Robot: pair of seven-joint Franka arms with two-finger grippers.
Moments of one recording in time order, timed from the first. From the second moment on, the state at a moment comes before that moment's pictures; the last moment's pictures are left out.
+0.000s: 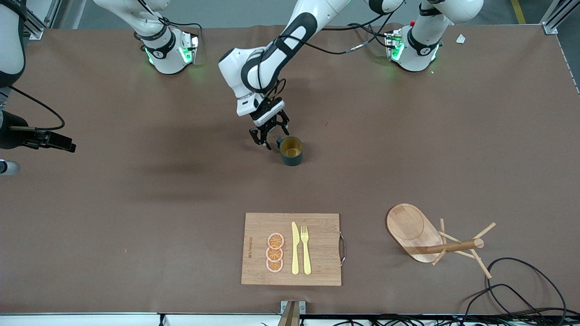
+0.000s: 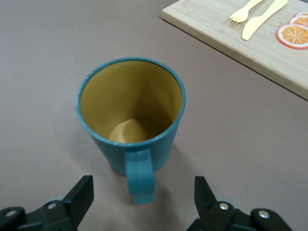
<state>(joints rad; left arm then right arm) -1.27 0.98 0.14 -1.25 0.61 1.92 -2.23 -0.08 0.17 -0.01 -1.51 -0.01 1.57 0.00</state>
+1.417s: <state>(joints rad) -1.28 1.02 0.15 -1.22 0.61 1.90 -2.23 -0.05 0.09 -0.02 -1.50 -0.02 1.53 0.00</state>
